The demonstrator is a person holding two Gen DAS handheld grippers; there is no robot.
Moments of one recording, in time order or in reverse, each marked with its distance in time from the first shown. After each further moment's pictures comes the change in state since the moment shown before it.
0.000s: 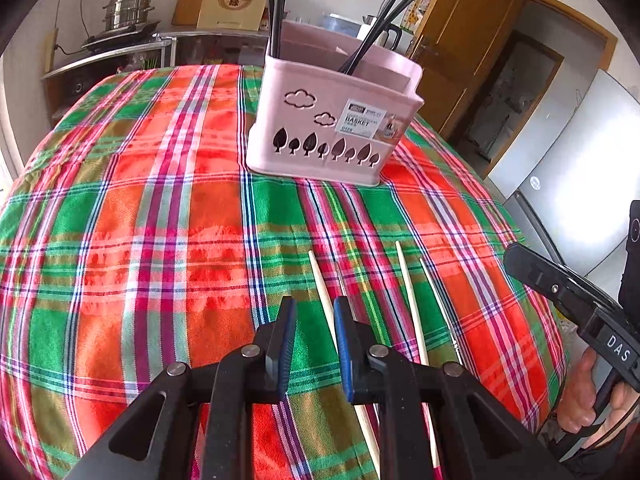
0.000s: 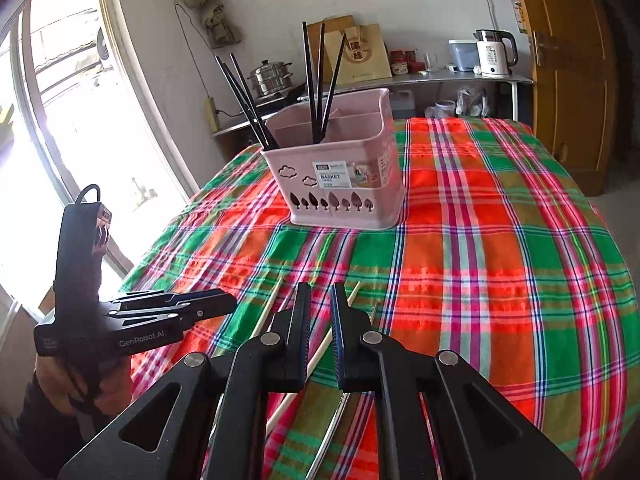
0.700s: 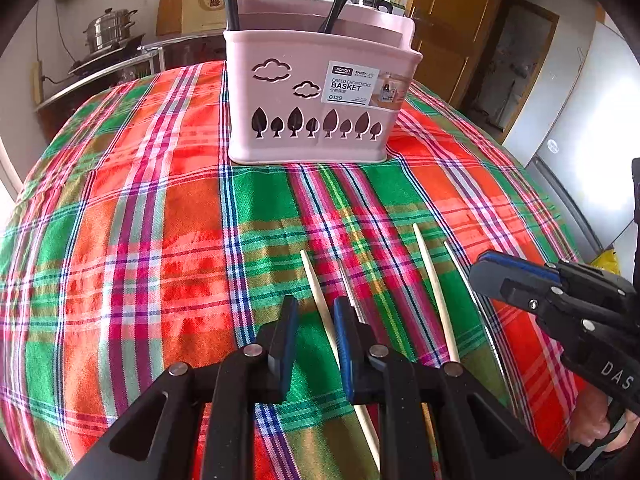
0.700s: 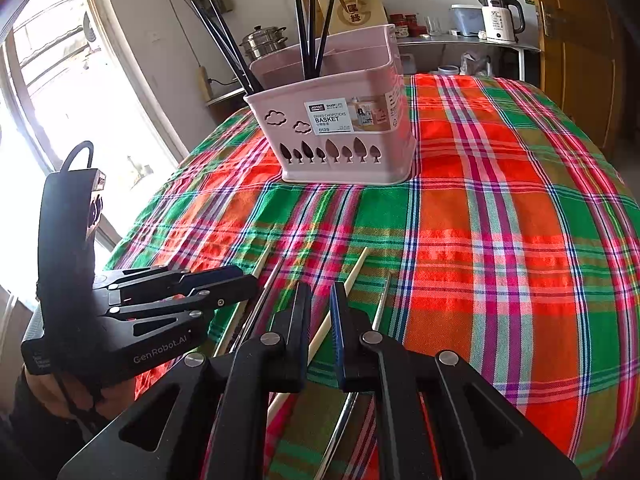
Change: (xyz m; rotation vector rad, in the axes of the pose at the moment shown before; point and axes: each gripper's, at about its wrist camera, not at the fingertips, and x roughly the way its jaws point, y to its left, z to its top) left arm 0.031 -0.018 0.001 0.126 0.028 0.103; right arm 0.041 -0.004 -0.008 0.016 0.105 -0.006
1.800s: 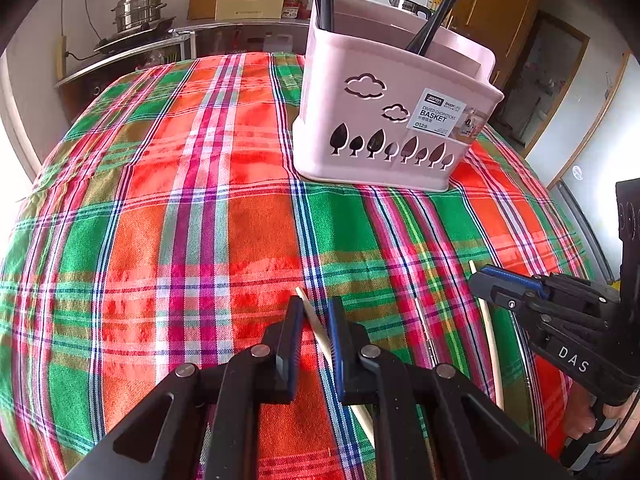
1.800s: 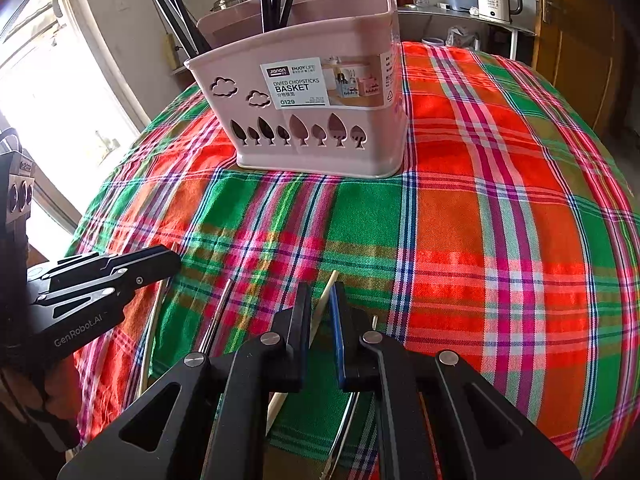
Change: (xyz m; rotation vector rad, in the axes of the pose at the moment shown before) left arm 0.008 0.047 0.024 -0.097 0.020 0.040; right arm 0.056 -0.004 0.029 -0.009 0.134 -0.118
